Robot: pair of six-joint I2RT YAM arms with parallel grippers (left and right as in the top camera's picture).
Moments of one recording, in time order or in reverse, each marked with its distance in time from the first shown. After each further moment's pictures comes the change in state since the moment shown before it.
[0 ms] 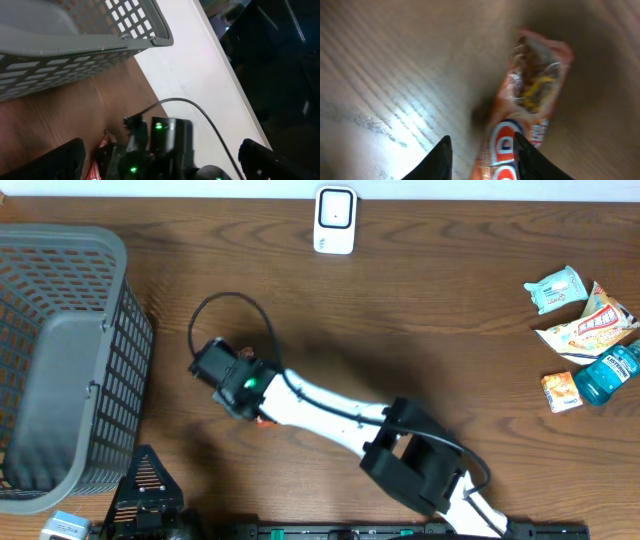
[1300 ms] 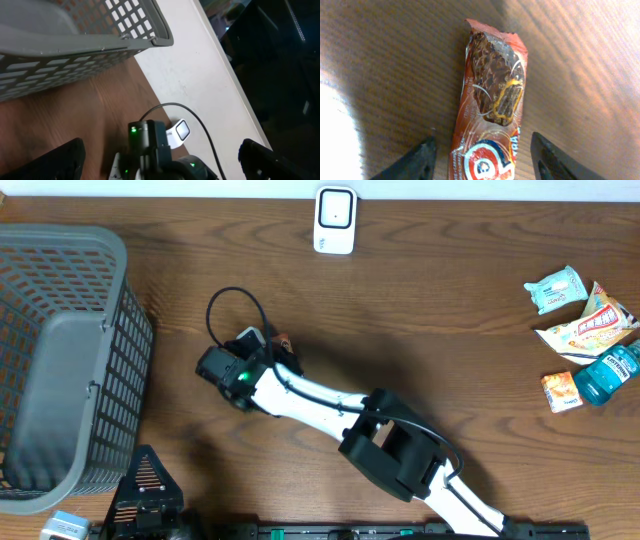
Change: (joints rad) left arm 0.000 0.000 0.000 0.000 -0.001 0.000; right arm -0.038 0.131 0.095 -0.214 0.406 0.137
